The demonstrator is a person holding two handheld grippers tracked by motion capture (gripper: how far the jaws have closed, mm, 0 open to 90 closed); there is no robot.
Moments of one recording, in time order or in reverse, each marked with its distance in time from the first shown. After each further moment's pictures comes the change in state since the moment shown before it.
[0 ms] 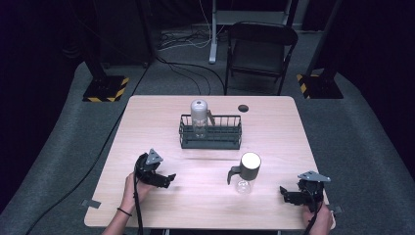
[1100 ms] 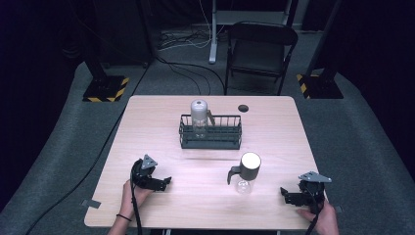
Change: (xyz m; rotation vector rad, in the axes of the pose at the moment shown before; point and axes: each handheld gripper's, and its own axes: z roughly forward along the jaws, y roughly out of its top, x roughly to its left) left arm 0.010 -0.026 0.011 -0.014 0.031 -0.087; right arm -0.002 -0.002 -0.002 0.001 0.021 -0.021
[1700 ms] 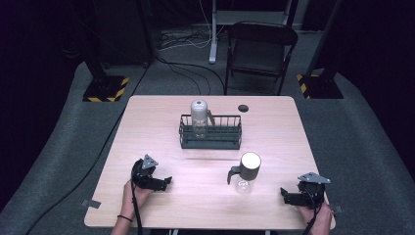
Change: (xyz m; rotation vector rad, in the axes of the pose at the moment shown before) left arm -0.002 0.001 0.001 -0.003 0.004 -0.005; right arm 0.008 0.001 -0.003 0.011 -0.056 0.017
